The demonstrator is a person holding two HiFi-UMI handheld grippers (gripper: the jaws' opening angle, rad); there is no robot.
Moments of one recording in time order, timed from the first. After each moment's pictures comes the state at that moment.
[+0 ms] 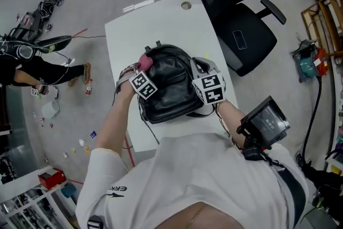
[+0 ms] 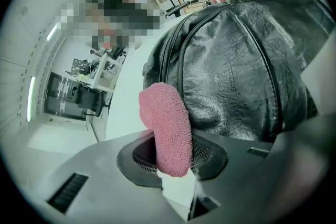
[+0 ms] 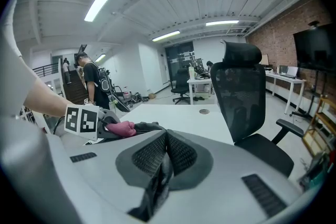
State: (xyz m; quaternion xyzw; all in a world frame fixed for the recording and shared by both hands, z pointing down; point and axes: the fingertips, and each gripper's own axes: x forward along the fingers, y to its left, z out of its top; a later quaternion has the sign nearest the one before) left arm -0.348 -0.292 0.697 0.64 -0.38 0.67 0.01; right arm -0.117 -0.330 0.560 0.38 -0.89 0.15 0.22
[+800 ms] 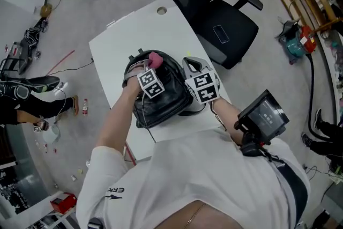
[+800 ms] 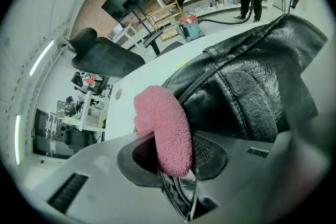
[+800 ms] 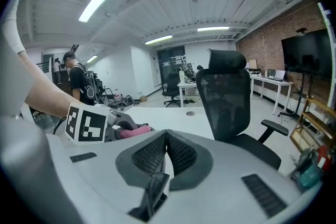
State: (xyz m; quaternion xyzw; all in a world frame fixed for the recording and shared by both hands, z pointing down) left arm -0.209 -0.332 0.678 0.72 -0.27 0.63 -0.10; right arm -0.072 -0.320 0.544 0.43 -0.87 0.14 0.21
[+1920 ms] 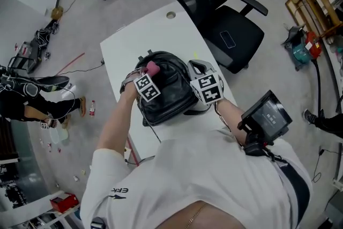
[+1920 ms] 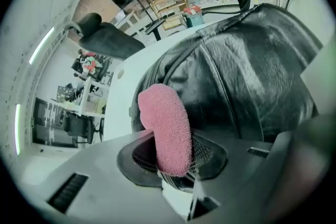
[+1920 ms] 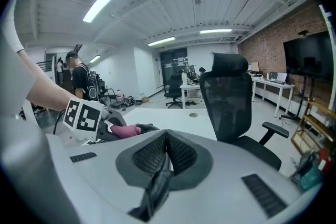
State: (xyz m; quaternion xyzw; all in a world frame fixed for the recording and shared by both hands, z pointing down) left arm -0.268 -0.295 0.677 0.70 -0.28 0.66 -0.04; right arm -0.076 -0.305 0.537 0.42 -0.88 0.13 0.20
